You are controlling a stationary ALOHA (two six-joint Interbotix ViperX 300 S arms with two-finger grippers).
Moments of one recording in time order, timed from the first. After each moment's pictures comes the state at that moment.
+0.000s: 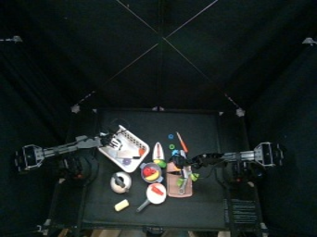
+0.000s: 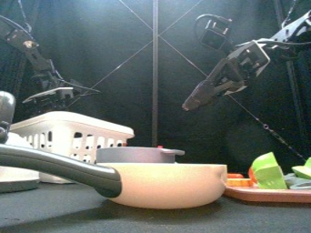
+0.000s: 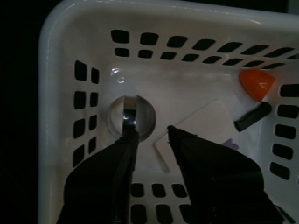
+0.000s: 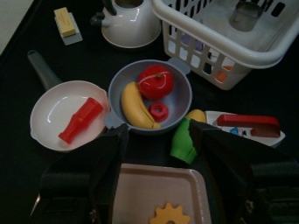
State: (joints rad) left arm 0.47 -0.48 0.93 0.28 0.69 -0.75; right arm -0.11 -0.24 0.89 -0.95 -0.24 0.80
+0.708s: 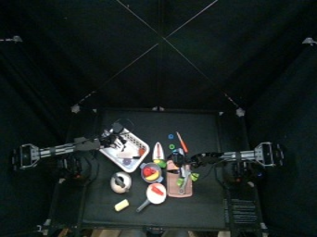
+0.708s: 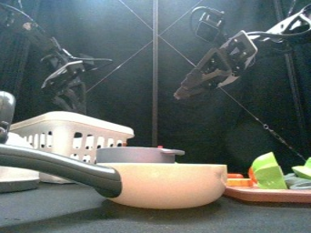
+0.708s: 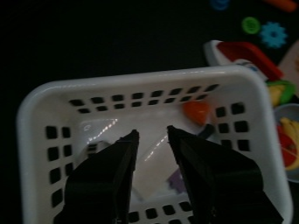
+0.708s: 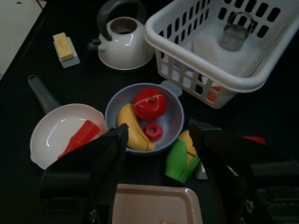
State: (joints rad) left arm 0.22 -0.55 0.85 0.43 0.51 -0.75; right arm -0.07 -0.25 0.82 -0.95 -0.22 0.81
